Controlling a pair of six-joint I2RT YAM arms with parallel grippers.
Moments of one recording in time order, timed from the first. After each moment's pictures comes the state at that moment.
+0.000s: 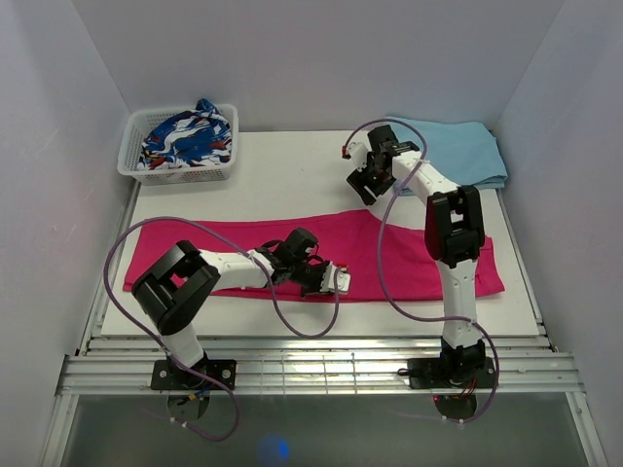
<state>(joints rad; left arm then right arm) -0.82 1.72 0.82 0.02 0.64 0.85 0.33 2.28 1.92 -0.76 -0.13 -0.55</state>
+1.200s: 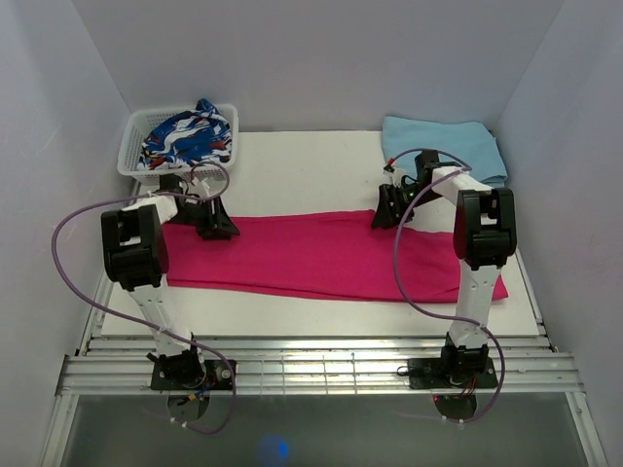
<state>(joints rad) 0.17 1.94 1.18 -0.52 0.78 0.02 0.09 2.15 1.55 -0.76 -0.81 -0.24</state>
